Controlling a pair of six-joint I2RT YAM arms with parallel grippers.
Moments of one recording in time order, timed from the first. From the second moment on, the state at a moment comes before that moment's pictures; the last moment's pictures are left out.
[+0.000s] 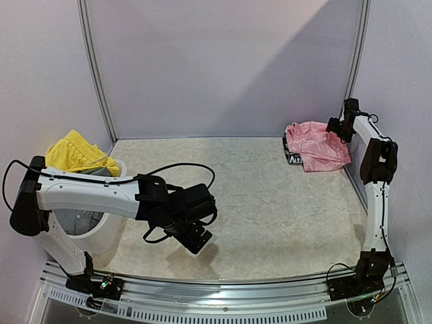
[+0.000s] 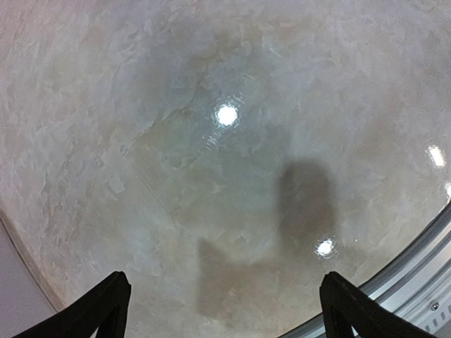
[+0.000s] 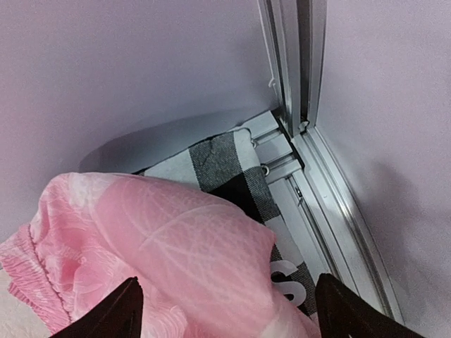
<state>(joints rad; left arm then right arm) -1.22 1.63 1.18 -0.85 -0.32 -0.48 -0.17 2.60 2.50 -0.70 -0.06 0.35</state>
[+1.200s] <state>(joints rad) -1.14 1.60 1.13 -0.84 -0.30 -0.45 -0.18 2.62 2.45 -0.47 -0.17 0.54</state>
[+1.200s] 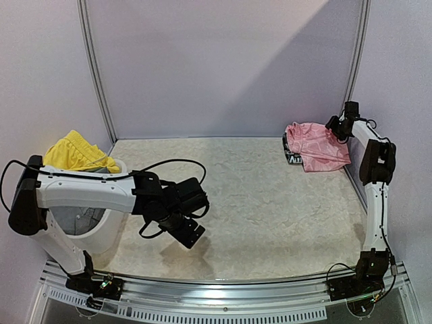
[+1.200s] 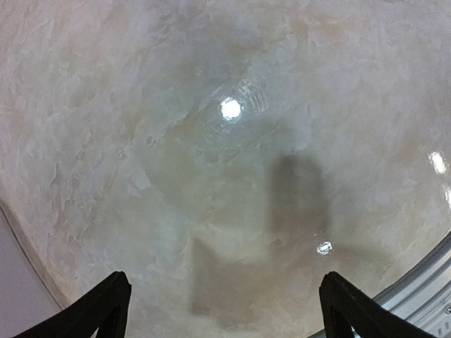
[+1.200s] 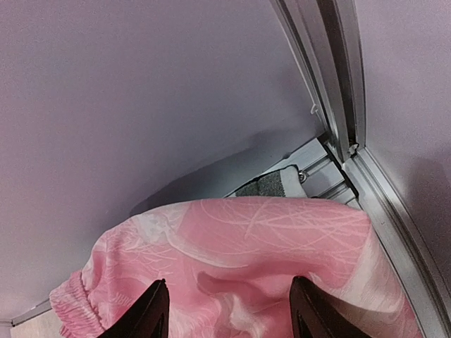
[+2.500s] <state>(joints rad) -0.95 1.55 1.23 -0.85 -0.32 -0.26 -0.16 2.24 2.23 -0.29 -0.37 0.63</state>
